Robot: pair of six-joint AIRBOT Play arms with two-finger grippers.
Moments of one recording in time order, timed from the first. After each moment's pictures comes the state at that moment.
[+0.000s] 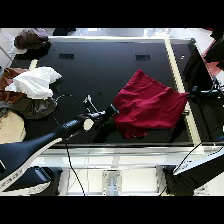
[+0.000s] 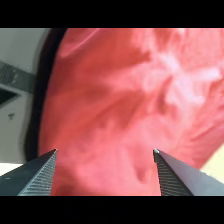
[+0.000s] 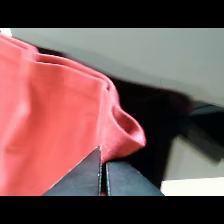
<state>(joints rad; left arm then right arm) -0.75 -1.34 0.79 1.07 -0.19 -2.39 -0.67 -1.84 1.53 -0.84 1.17 1.09</state>
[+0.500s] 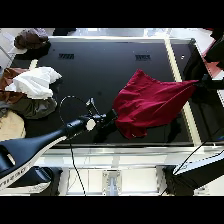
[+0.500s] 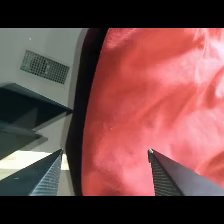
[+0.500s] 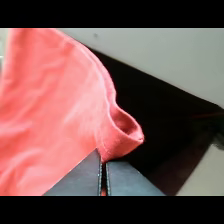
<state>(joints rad) -0.75 -1.41 0.79 1.08 -0.22 -2.32 -0.67 -1.76 1.71 -0.79 1.36 1.09</state>
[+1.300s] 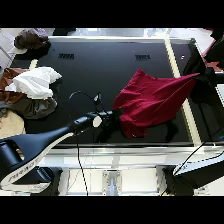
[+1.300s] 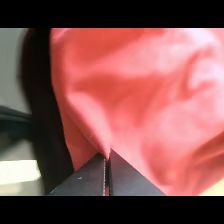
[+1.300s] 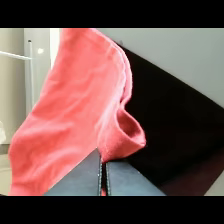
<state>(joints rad) -0.78 -1.48 0.92 1.07 -0.21 -2.22 -0.65 -1.71 1.76 -0.71 1.42 1.11</state>
